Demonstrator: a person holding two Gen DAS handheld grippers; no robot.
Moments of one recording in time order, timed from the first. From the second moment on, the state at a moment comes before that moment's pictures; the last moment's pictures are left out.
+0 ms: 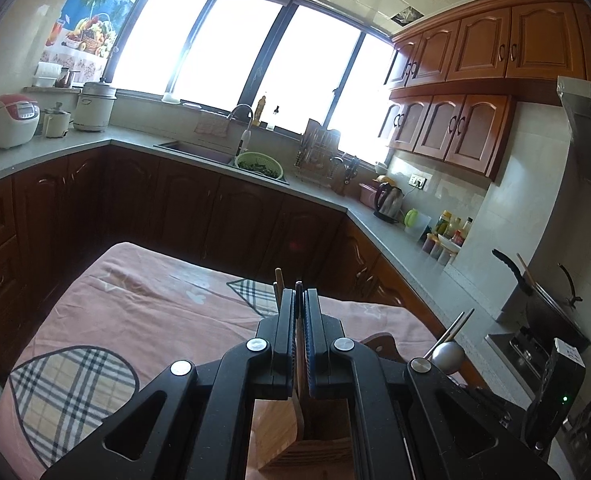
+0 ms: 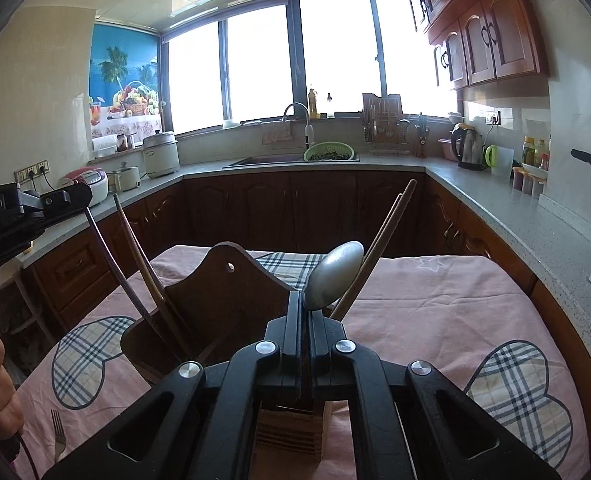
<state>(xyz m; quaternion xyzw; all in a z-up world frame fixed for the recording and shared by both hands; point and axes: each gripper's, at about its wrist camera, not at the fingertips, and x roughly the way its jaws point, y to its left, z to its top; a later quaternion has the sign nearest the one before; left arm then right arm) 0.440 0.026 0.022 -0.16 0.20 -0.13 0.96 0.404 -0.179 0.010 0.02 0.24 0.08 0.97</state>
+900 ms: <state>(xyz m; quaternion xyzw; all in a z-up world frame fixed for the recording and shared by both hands) 0.453 0.039 0.027 -0.17 0.23 -0.11 0.95 0.411 -0.187 0.008 0.05 0.28 0.09 0.95</state>
